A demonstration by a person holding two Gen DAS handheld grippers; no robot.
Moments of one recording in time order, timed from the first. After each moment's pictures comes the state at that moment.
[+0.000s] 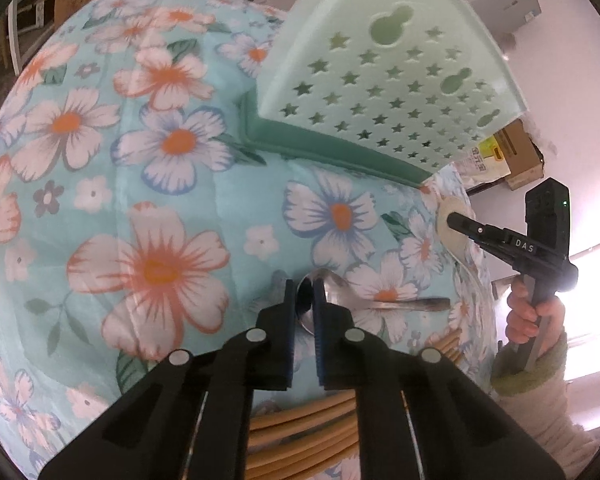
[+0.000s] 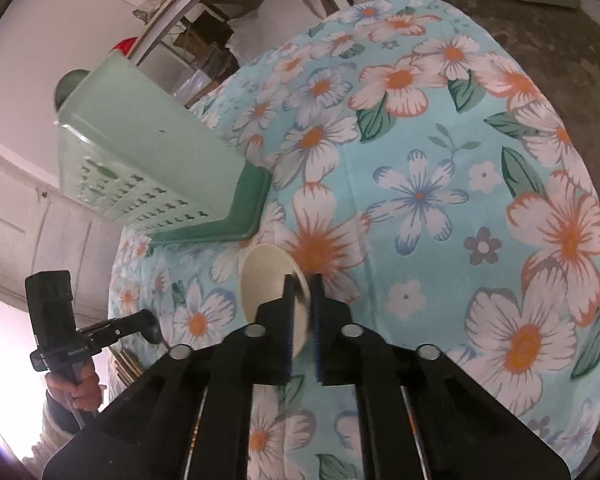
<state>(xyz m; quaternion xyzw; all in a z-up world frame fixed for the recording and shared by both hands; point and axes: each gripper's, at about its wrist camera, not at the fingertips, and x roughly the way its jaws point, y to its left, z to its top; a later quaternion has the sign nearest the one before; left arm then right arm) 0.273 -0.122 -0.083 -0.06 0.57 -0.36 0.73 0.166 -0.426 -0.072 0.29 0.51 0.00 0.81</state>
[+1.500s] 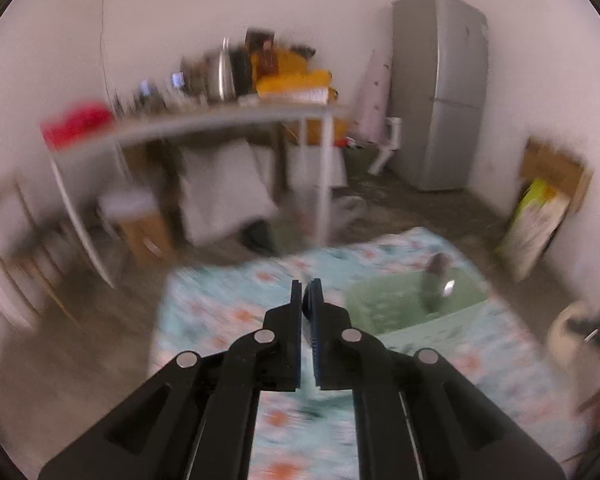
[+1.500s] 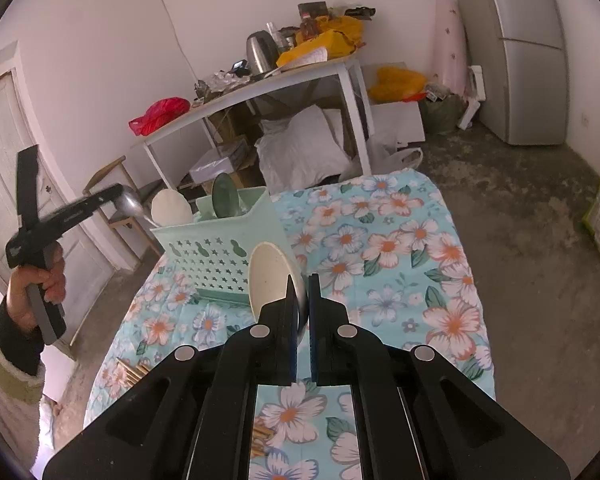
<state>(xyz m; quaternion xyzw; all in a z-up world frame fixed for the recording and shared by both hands) 0.296 -0.145 0.097 0.04 0.30 -0.28 0.91 0.096 -0.397 0.064 0.16 0.35 -0.04 0.92</state>
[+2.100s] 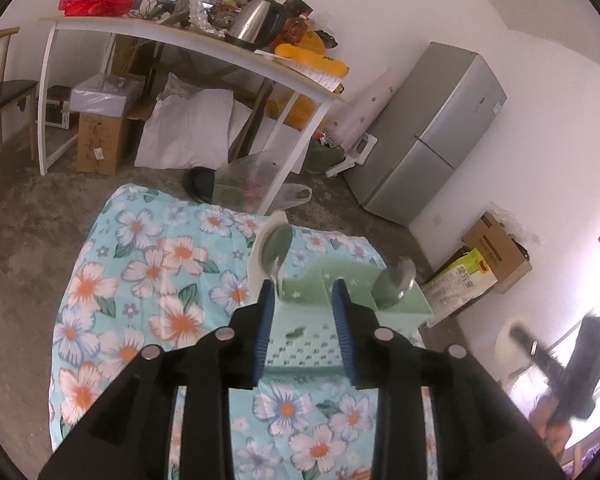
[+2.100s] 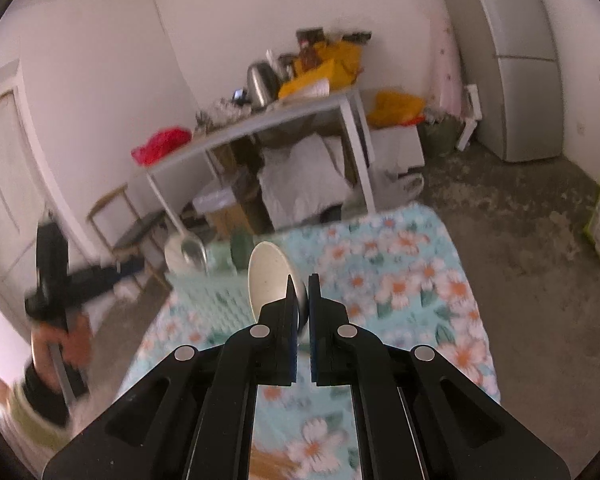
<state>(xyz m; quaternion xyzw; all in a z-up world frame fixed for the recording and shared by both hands) 0.300 -0.105 0.068 -0.13 0.37 -0.34 0.86 0.118 -0.392 0.106 0.18 0.28 -0.07 0.94</state>
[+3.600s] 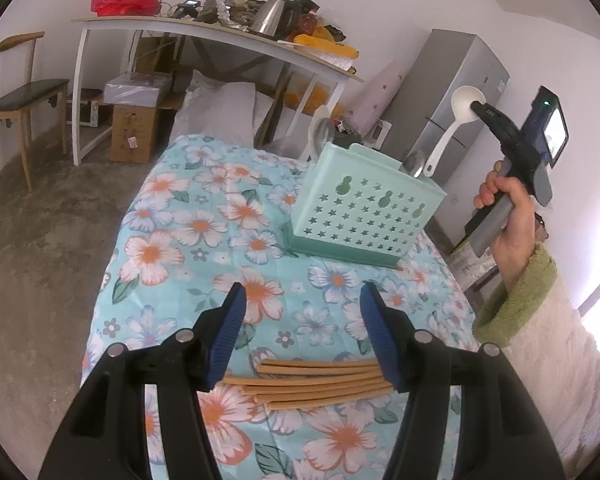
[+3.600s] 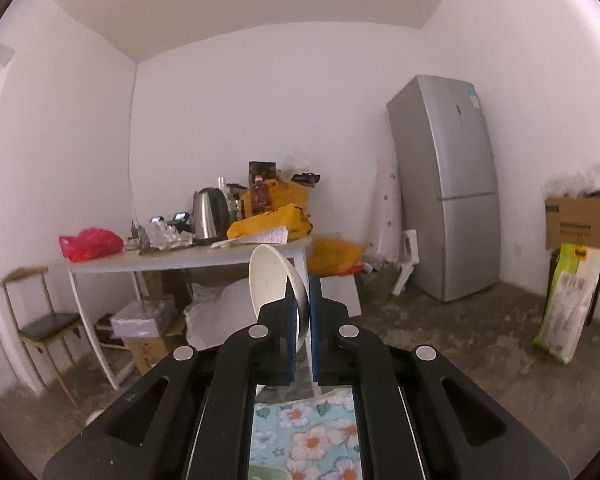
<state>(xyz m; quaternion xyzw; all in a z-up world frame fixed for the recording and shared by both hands) 0.186 -0.029 0.002 -0.09 0.37 -0.31 0.87 0.233 -0.341 0.110 0.03 0.06 -0.23 0.97</state>
